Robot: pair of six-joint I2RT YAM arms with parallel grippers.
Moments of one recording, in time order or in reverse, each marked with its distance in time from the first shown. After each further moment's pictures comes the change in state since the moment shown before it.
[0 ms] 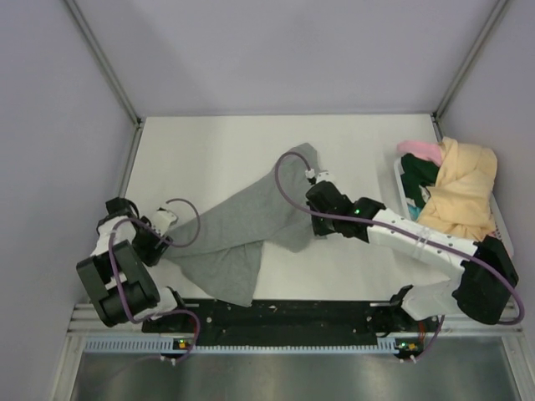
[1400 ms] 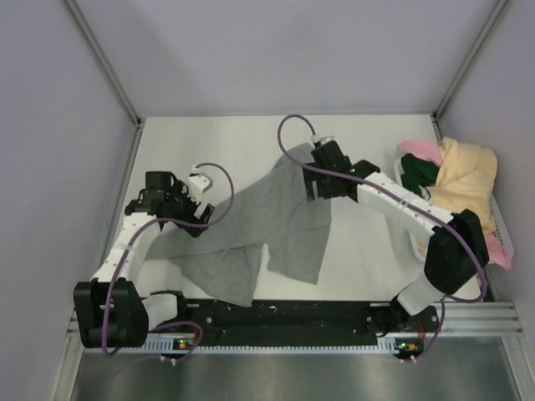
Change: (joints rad) left arm -0.492 -0.153 0.133 0.104 0.252 -0.575; right arm -0.274 0.288 0.355 -0.043 0.013 -0.196
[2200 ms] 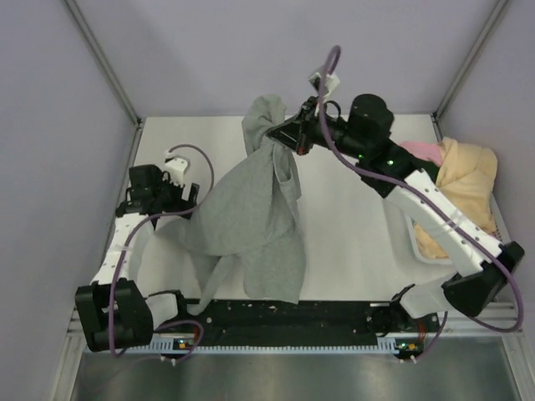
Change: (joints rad) left arm 0.159 -0.004 0.014 0.179 -0.079 -0.185; right arm 0.098 -0.238 0.277 0.504 -0.768 -0.044
